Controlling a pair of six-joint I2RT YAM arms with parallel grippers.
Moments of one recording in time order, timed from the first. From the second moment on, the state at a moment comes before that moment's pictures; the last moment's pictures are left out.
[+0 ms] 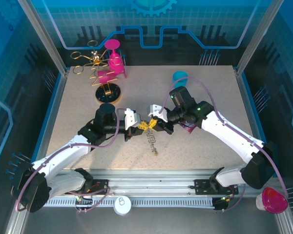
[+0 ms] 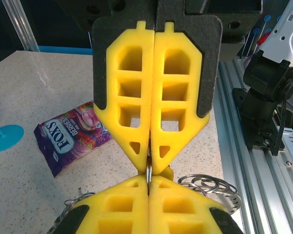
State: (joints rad) left arm -0.53 1.10 0.70 0.01 0.78 0.30; right arm 0.65 1.37 1.22 -0.70 -0.69 -0.63
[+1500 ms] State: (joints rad) left arm -0.53 1.10 0.66 0.16 0.72 0.28; right arm 0.66 1.29 1.09 -0.50 -0.62 -0.46
